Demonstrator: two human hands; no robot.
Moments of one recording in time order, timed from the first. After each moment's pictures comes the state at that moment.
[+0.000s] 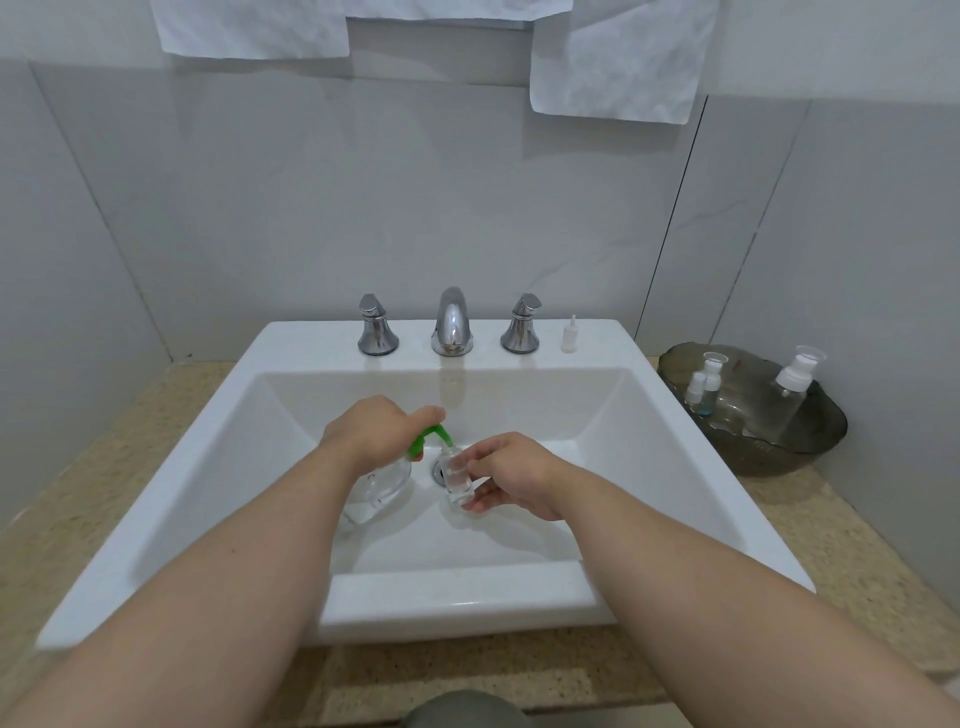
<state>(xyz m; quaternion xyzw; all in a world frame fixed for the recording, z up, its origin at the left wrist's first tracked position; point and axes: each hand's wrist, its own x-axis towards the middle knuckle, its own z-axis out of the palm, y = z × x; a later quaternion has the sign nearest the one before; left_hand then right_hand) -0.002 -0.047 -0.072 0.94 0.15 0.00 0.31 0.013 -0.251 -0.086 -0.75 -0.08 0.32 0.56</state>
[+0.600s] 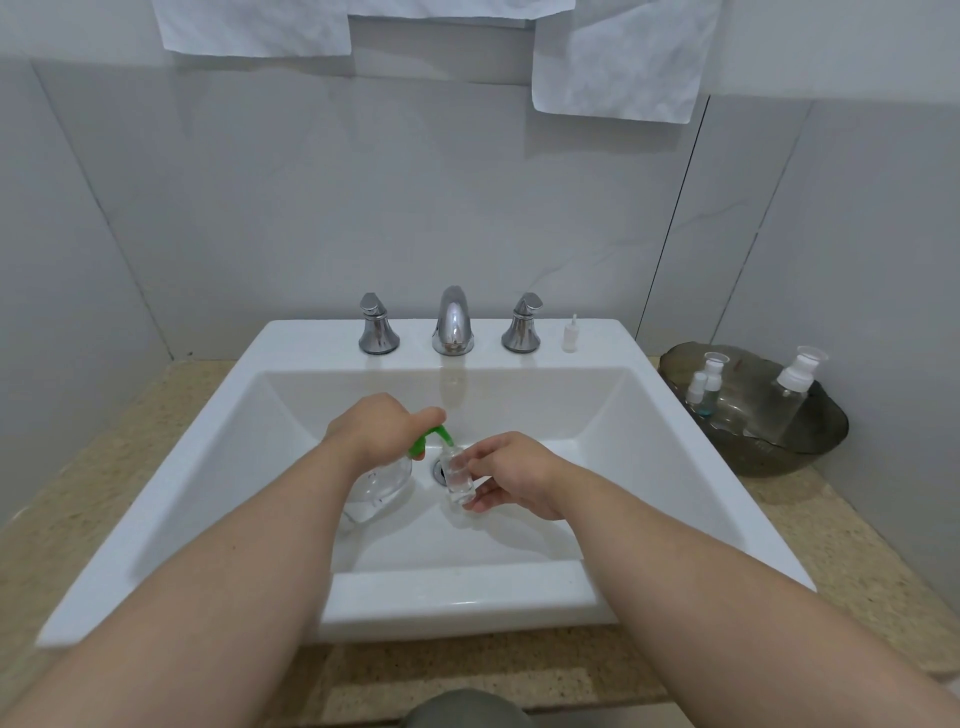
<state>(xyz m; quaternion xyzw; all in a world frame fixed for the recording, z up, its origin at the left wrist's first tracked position) -0.001 -0.051 -0.069 0.94 0.16 -0.01 0.31 0.013 -0.251 -0.085 -0.75 -0.09 0.32 0.57</state>
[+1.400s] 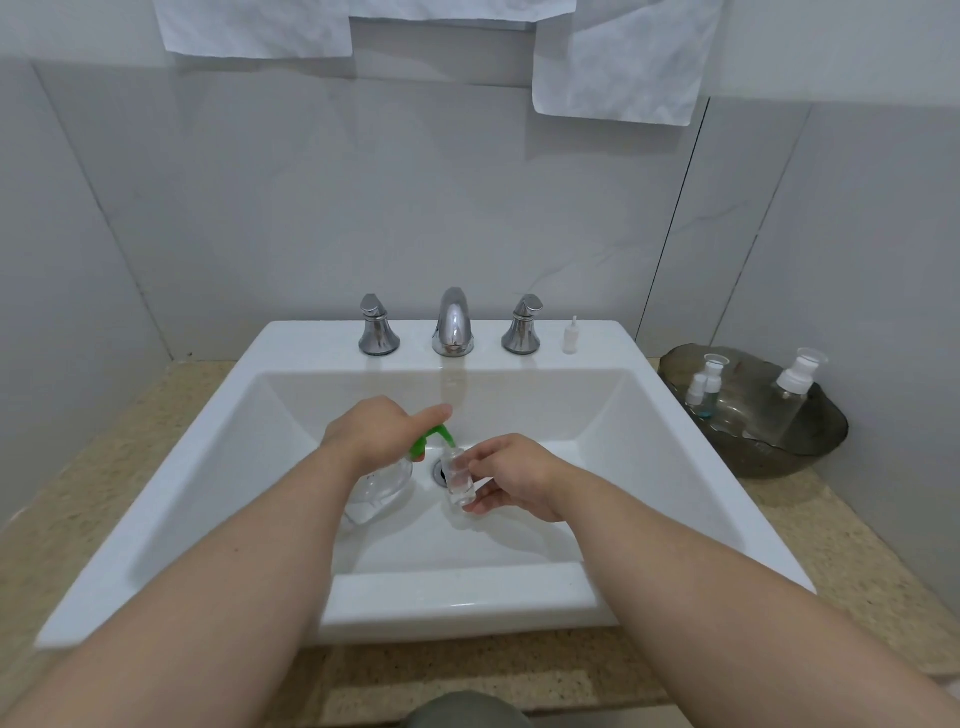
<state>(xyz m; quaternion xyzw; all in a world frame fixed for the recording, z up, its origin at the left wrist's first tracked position) -0.001 -0.048 -0.071 0.95 0.14 0.00 0.29 0.013 -0.252 -0.085 -0.75 -0.08 0.33 0.56</state>
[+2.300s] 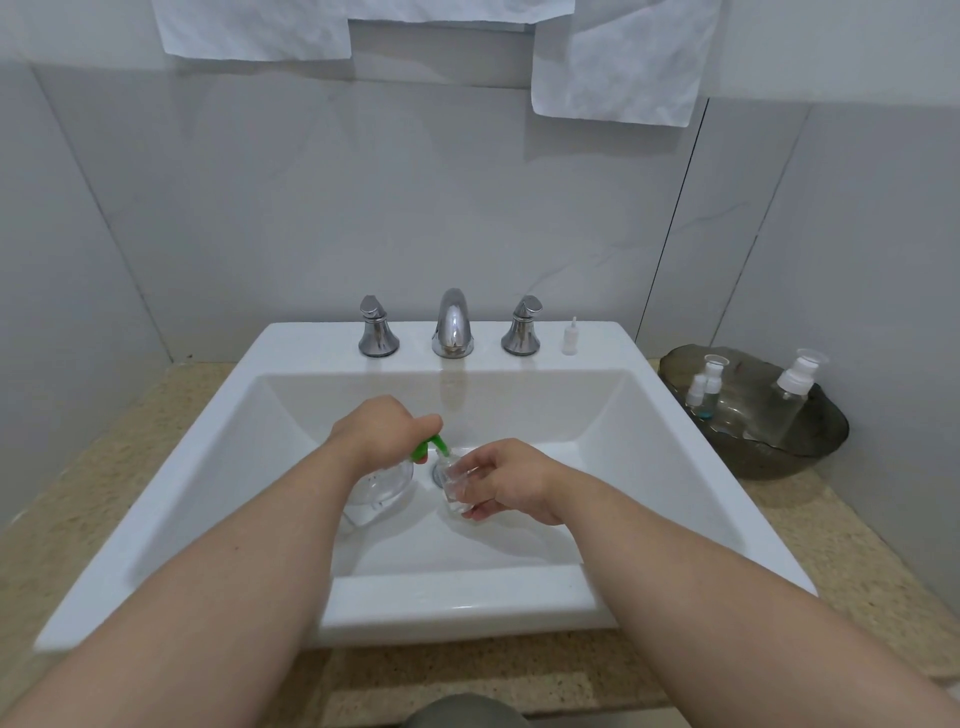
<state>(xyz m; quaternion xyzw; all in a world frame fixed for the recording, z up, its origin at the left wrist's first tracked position) 0.000 -0.051 -0.068 0.94 0.15 -0.02 0.30 0.009 -0.255 -0.084 -0.76 -0.13 0.33 0.54</state>
